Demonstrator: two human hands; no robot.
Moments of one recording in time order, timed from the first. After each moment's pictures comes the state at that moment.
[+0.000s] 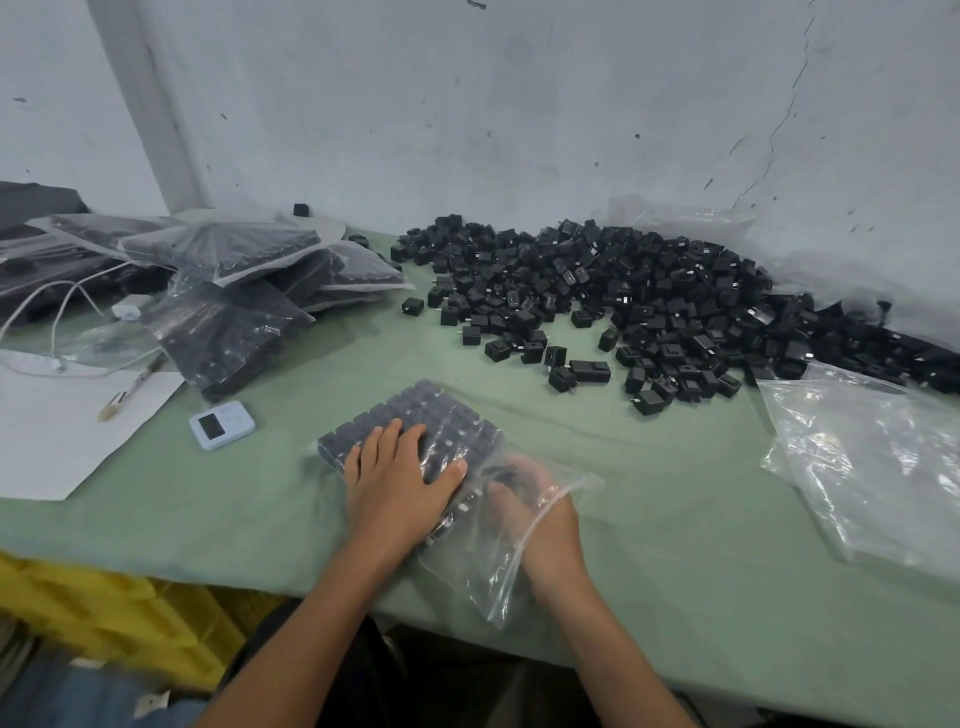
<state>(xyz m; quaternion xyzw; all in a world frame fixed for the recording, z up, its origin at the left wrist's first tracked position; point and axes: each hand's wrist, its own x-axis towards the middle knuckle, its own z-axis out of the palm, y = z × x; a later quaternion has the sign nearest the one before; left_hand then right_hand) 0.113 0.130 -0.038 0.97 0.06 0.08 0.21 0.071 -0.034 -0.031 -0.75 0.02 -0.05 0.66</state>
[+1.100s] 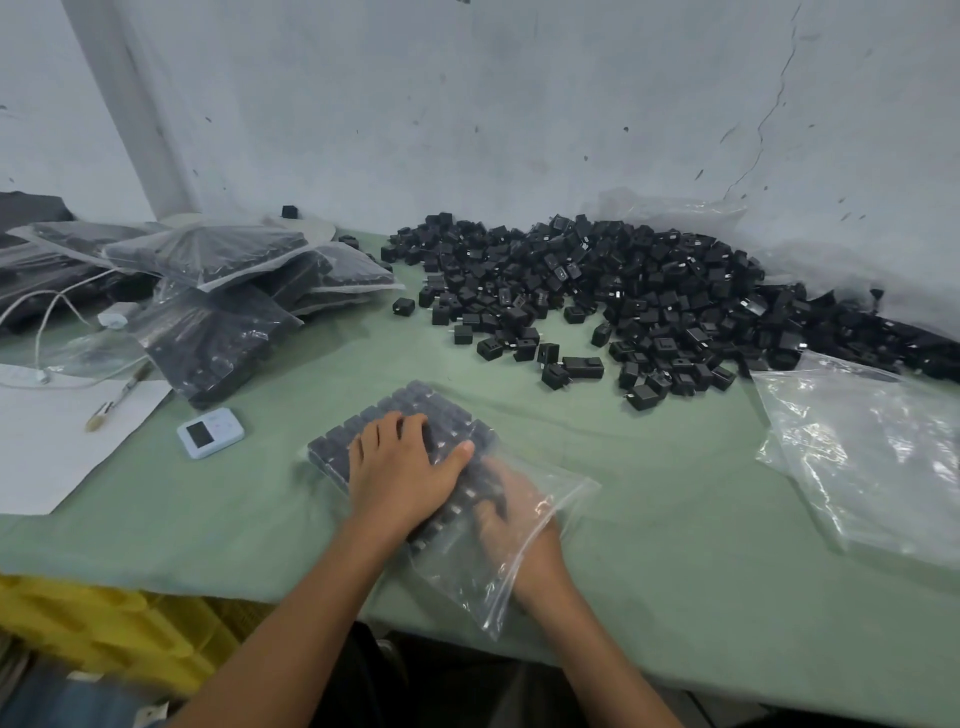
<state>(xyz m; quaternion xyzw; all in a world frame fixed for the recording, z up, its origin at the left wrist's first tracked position) 0.131 0.120 -0.022 0.98 0.05 0.07 0.16 0.079 -0.027 -0.036 -0.87 -0.08 -0.09 0.48</state>
